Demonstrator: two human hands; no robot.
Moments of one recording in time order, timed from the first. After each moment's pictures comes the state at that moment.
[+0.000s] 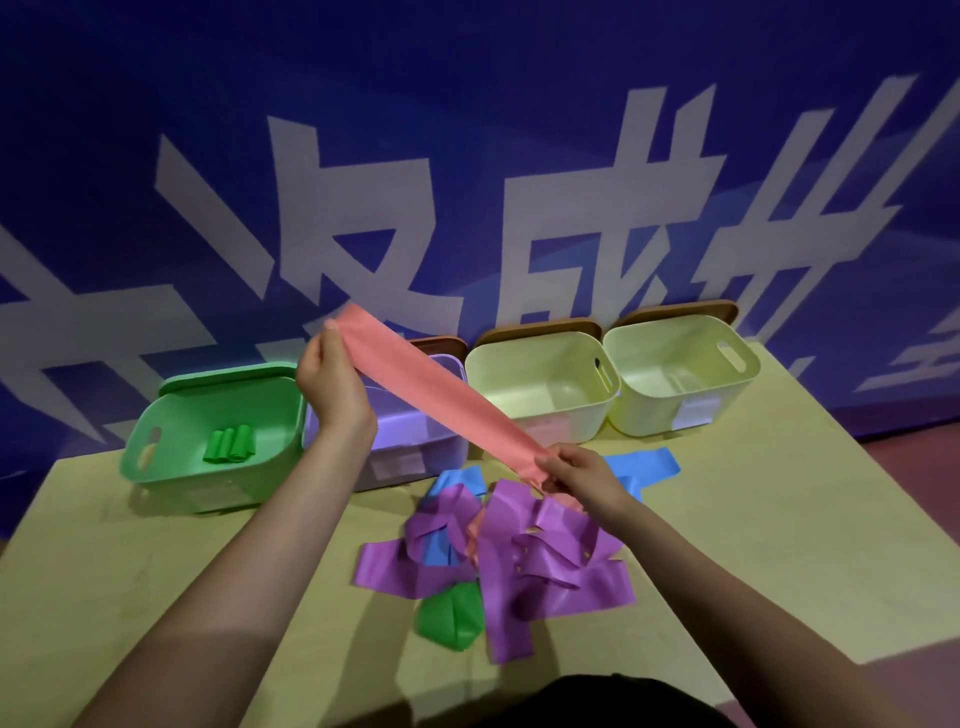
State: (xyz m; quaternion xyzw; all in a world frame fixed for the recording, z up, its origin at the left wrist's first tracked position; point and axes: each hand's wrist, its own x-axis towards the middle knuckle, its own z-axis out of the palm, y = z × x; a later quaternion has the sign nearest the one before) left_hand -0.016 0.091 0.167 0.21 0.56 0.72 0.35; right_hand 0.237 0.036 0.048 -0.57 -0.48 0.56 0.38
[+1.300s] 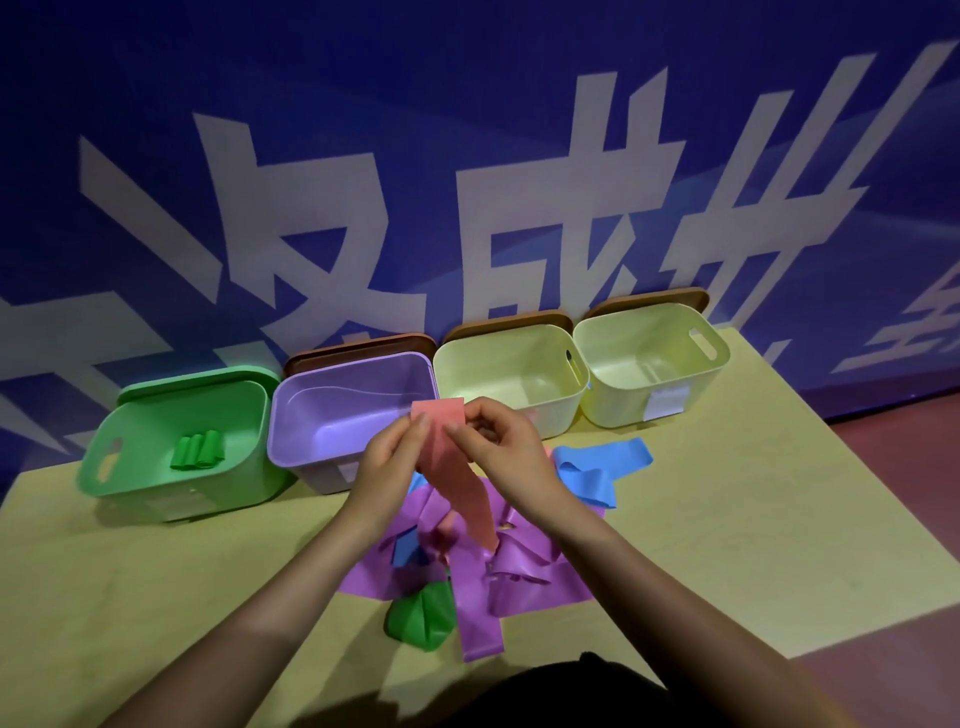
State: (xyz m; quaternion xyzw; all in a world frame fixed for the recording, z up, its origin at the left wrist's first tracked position) left_hand 0.053 0.007 0.145 0.50 0.55 0.47 0.48; right_hand 0.186 0.016 0.138 -0.46 -0.55 0.49 0.49
